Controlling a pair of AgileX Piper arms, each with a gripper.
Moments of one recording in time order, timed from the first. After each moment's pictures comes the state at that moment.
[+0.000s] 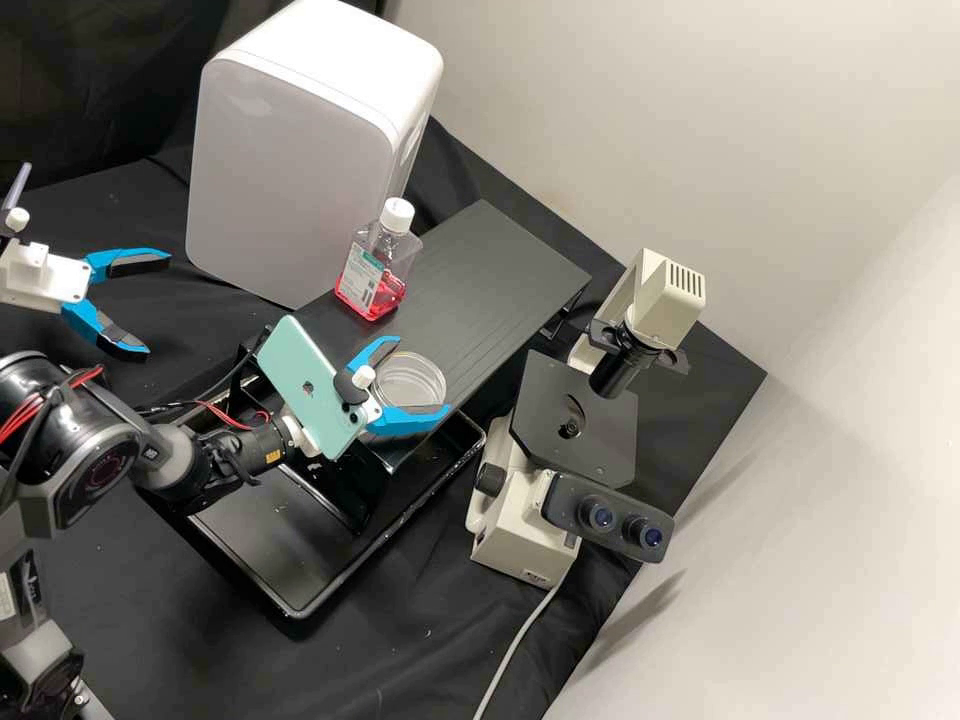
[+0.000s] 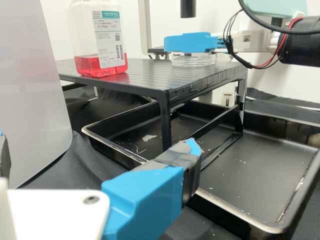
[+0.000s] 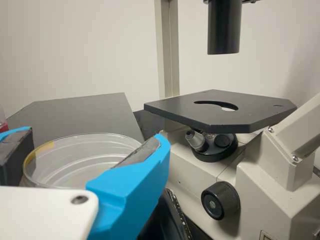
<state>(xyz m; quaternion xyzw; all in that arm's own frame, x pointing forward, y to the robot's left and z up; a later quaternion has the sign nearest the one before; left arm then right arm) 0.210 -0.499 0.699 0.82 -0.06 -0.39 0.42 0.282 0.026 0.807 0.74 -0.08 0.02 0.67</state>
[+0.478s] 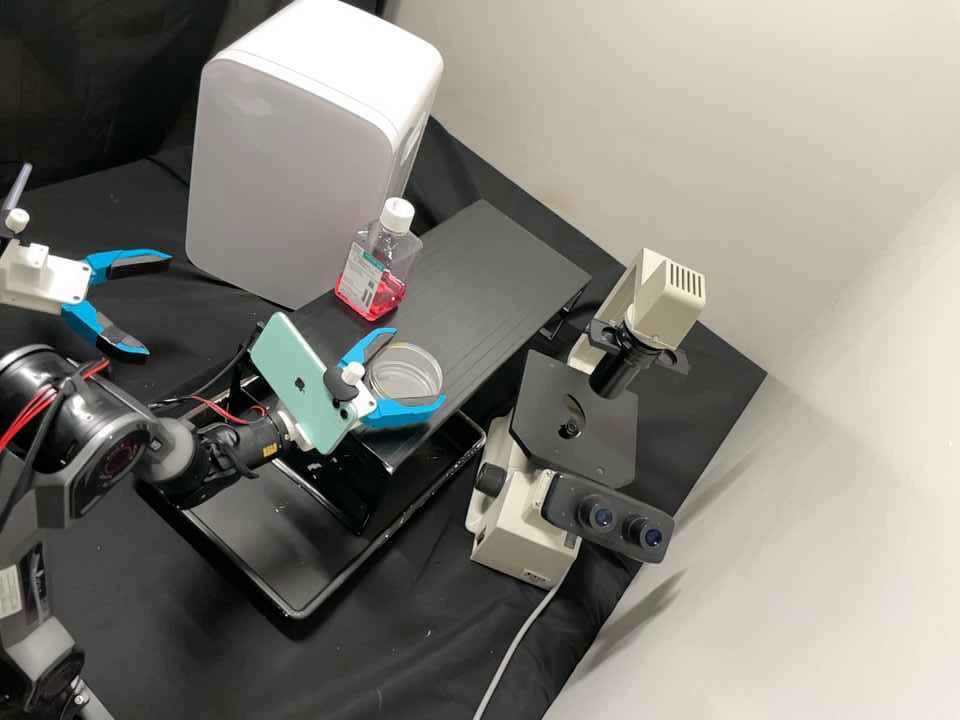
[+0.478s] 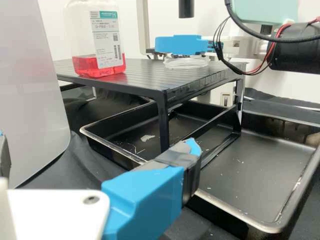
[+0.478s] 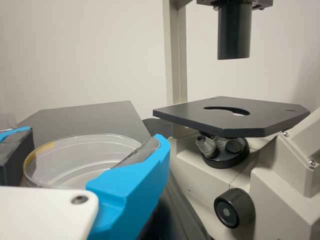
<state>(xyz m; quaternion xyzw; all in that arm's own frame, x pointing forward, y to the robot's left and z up) 0.209 -0.500 0.698 0.82 -0.06 -0.39 0.41 0.287 0.031 0.793 0.75 -0.07 0.01 0.66</state>
